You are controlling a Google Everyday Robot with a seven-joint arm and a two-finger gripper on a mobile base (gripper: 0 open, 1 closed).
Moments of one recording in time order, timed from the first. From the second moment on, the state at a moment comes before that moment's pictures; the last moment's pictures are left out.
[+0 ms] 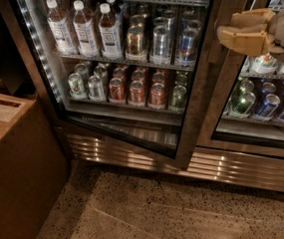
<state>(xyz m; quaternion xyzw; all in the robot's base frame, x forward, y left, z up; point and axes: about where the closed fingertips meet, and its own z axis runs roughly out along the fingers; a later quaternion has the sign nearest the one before) 0.524 -0.163 1.027 -0.49 0.59 0.28 0.57</state>
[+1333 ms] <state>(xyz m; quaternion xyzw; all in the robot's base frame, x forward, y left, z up) 0.524 -0.162 1.027 -0.49 0.59 0.28 0.57</state>
